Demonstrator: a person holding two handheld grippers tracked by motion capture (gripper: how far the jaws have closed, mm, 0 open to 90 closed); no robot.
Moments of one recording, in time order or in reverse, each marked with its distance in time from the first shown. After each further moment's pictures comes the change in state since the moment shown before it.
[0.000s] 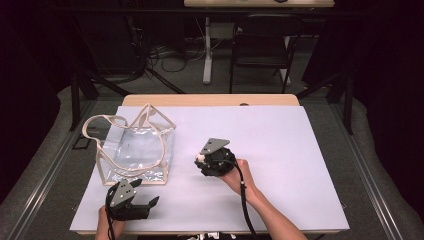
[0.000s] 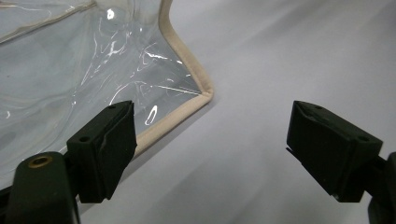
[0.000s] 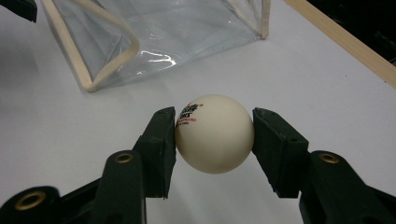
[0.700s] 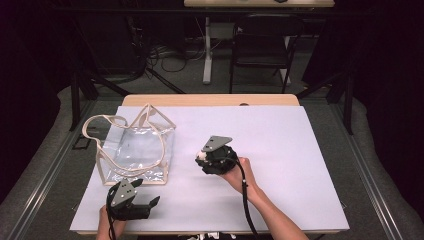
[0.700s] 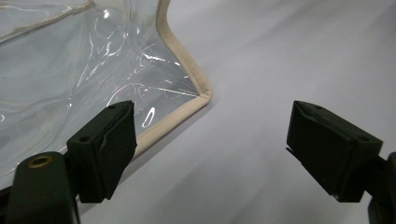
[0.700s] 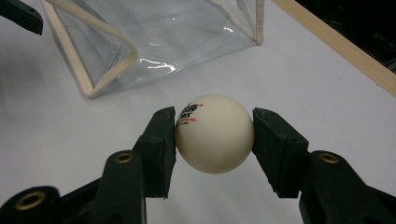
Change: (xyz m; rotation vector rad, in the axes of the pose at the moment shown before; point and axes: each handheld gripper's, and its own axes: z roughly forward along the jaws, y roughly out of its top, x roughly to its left) left arm -0.001 0.001 0.002 -0.003 -0.007 -0.003; right arm -0.004 0.004 -0.007 -0.009 0.001 0.013
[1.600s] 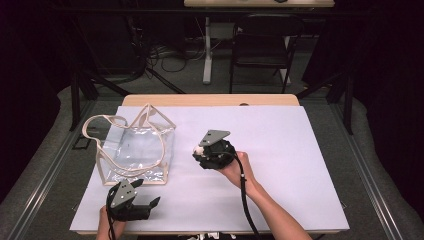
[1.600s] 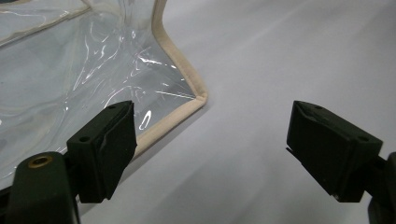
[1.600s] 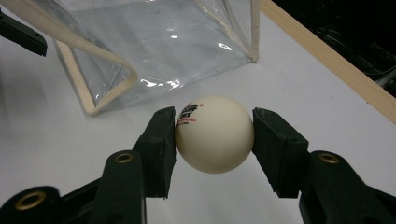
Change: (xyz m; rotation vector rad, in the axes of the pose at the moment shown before) left arm 0.000 0.000 -0.002 -0.005 -0.006 0.019; right arm -0.004 0.020 -0.004 -0.019 0.004 -0.020
